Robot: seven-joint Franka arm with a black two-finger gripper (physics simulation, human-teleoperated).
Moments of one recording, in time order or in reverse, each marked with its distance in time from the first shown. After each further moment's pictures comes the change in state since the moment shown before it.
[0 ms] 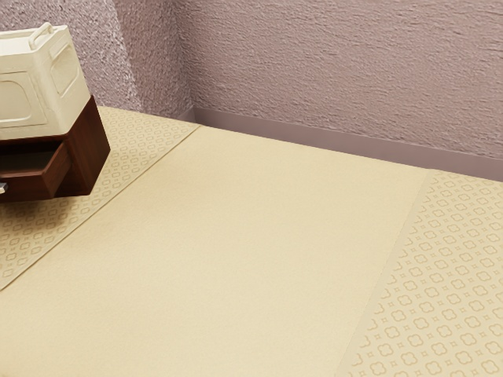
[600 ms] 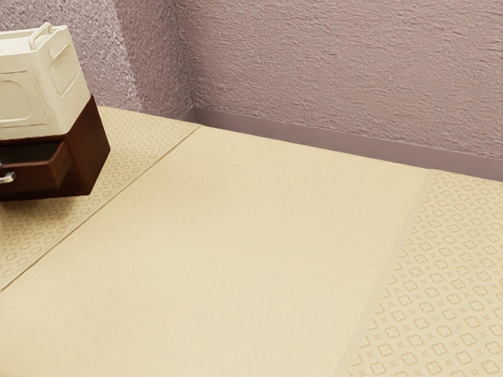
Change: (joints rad) arm 0.213 0.116 -0.239 0.198 0.005 -0.042 0.030
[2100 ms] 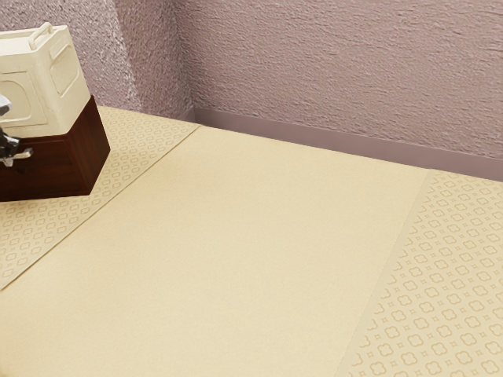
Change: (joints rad) arm 0.036 0.412 -0.090 0.644 -0.019 -0.210 0.019
